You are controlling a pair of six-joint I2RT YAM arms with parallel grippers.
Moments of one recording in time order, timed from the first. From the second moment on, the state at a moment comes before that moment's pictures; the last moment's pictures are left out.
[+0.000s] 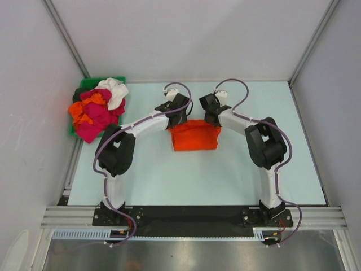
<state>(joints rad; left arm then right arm) -0.62 1.99 1.51 -0.43 -0.48 -0.65 0.51 2.08 1.50 -0.32 0.49 0.64</state>
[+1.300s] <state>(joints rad) -0.71 1.97 1.34 -0.32 -0.39 -0.75 0.61 2.01 1.33 -0.28 0.38 0.74</state>
